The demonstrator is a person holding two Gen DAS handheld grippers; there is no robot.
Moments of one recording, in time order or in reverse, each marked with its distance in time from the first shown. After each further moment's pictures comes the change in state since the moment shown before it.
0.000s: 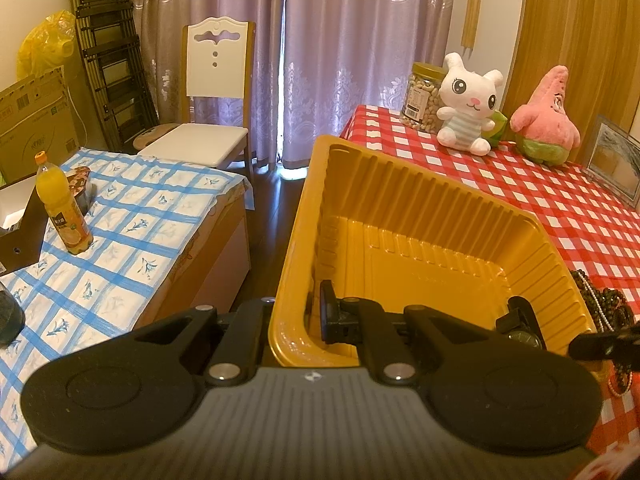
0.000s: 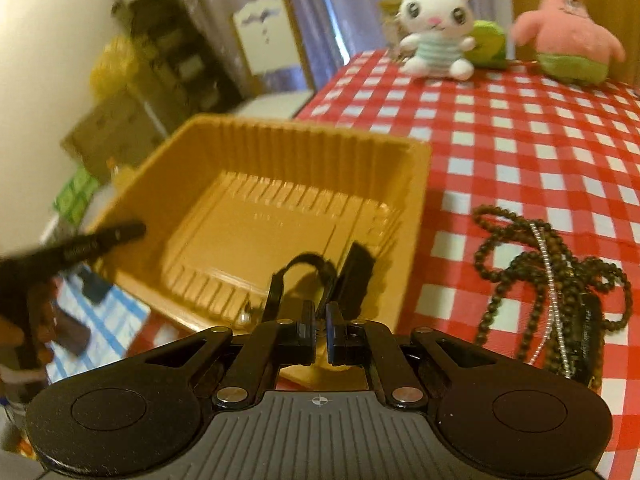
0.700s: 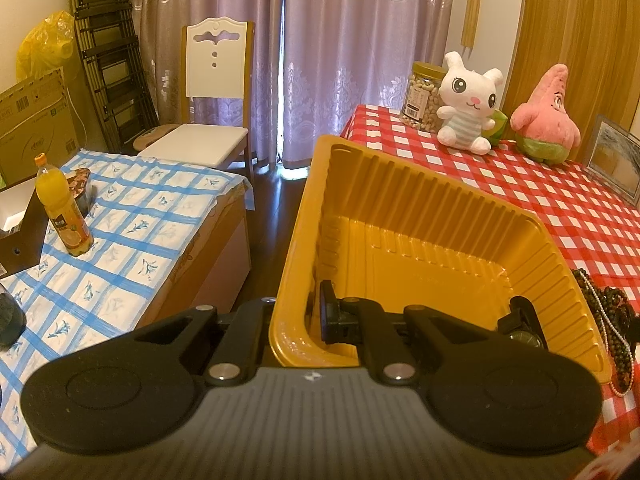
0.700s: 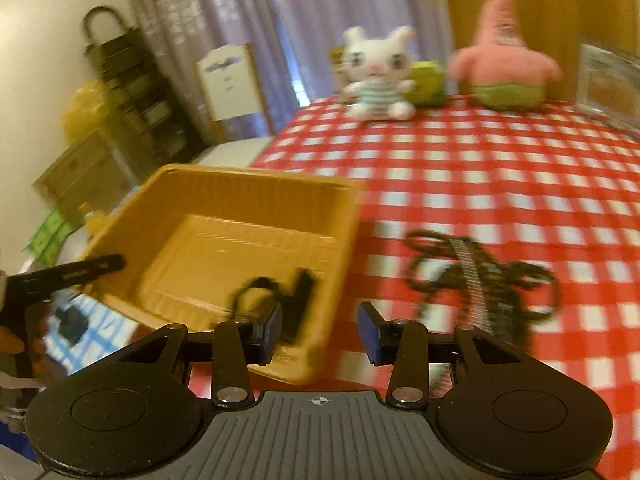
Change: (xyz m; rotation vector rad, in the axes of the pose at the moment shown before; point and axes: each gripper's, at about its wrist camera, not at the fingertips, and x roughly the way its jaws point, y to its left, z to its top) left arm 0.001 -0.001 0.000 0.003 0.001 0.002; right arm -0.065 -0.031 -0.026 0.083 -0.177 -0.151
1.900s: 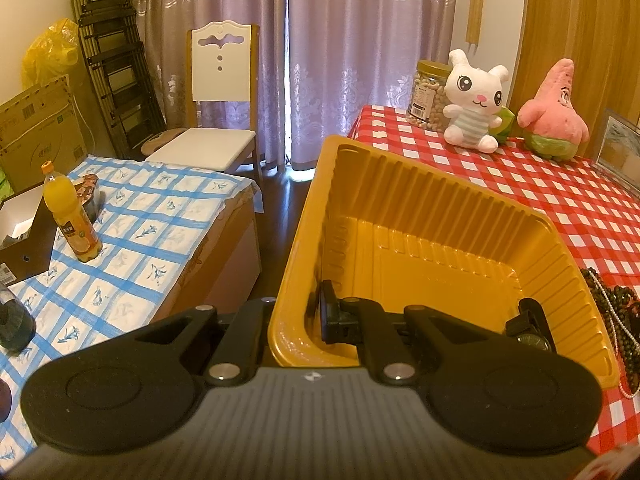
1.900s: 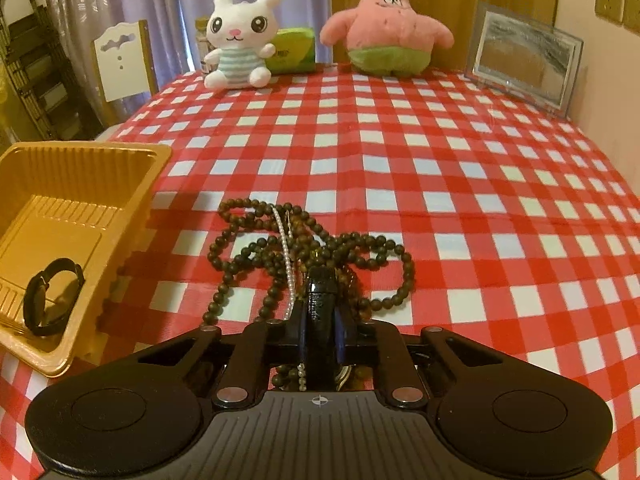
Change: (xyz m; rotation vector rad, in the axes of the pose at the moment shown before) left arm 0.005 0.001 0.004 0.022 0.002 0.025; right arm 0.036 -0.077 -0.004 0.008 0.045 -0.271
